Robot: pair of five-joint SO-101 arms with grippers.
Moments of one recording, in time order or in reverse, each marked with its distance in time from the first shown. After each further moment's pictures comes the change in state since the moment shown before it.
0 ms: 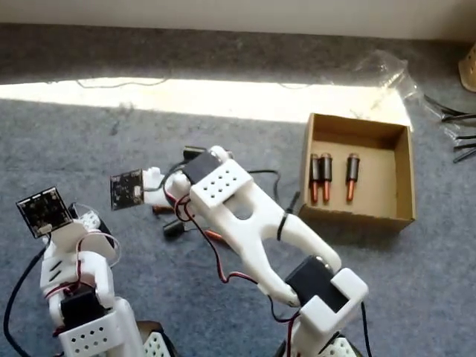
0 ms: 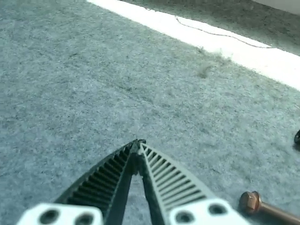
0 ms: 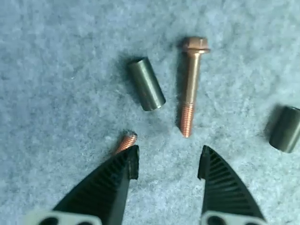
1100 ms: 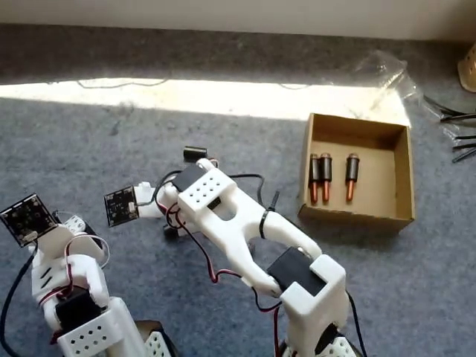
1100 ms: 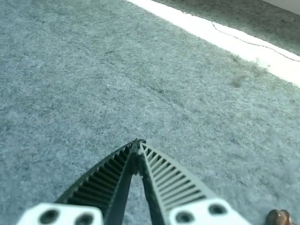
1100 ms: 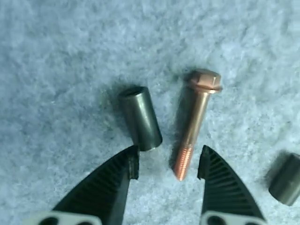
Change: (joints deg) left arm -7.3 0.0 0.0 0.0 0.0; right arm -2.5 8.0 0.9 -10.7 3.9
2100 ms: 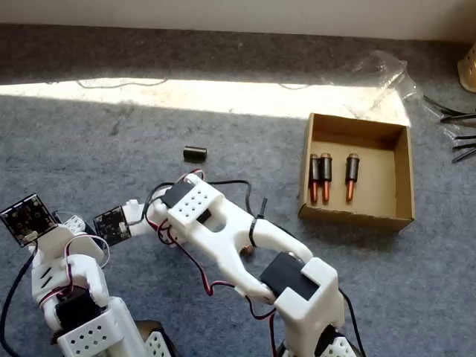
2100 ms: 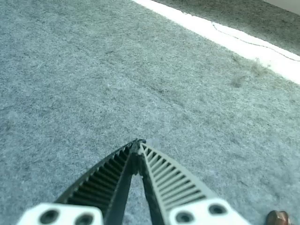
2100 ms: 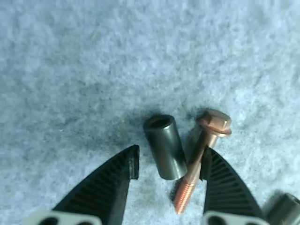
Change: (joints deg) left arm 0.0 0.0 0.0 0.0 0.0; right arm -4.4 1.8 3.3 -6.4 2.7
